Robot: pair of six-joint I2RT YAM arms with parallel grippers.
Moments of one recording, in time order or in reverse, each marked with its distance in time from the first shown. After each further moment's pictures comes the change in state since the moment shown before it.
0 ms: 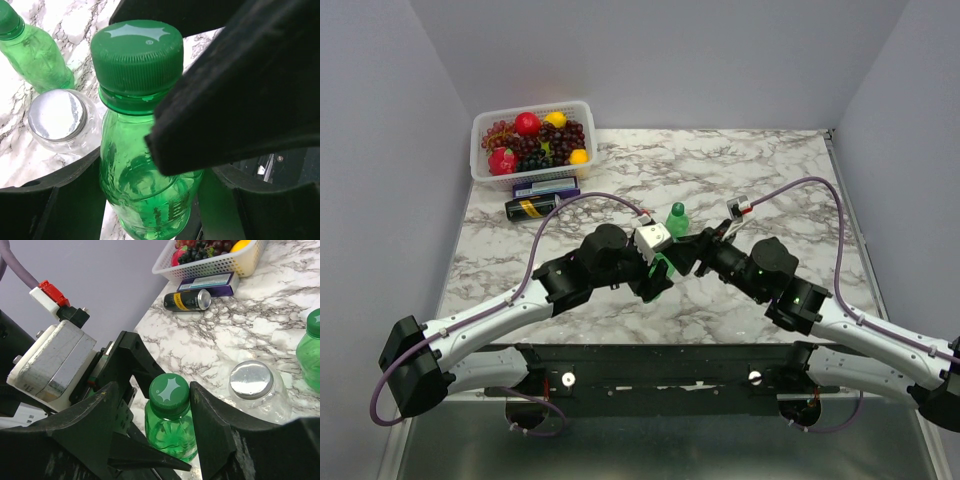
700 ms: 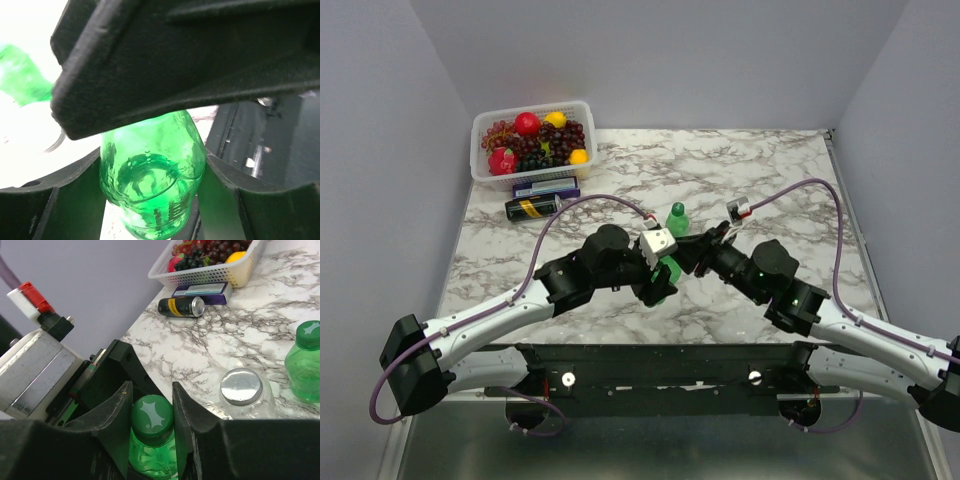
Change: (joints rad) left arm -0.017 0.006 0.011 0.003 0.077 0.029; right arm 0.003 0.000 -0.025 0.048 0.002 -0.077
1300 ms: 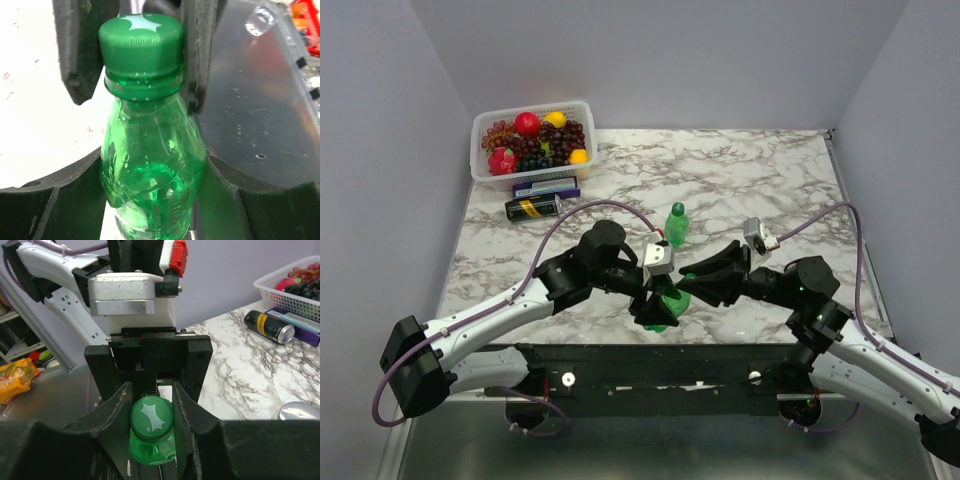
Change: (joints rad) left arm 0.043 0.001 0.002 0.040 0.560 0.034; right arm -0.150 -0.236 -0.139 0.114 -0.653 -0.161
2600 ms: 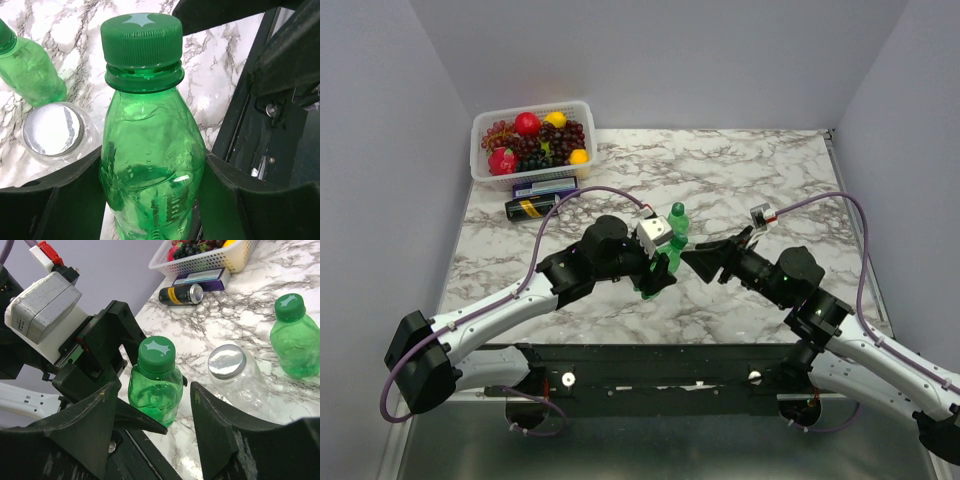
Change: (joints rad) left arm 0.023 0.042 0.015 -0.013 -0.534 -0.073; right arm -0.006 0.038 0.046 -0.231 0.481 0.224
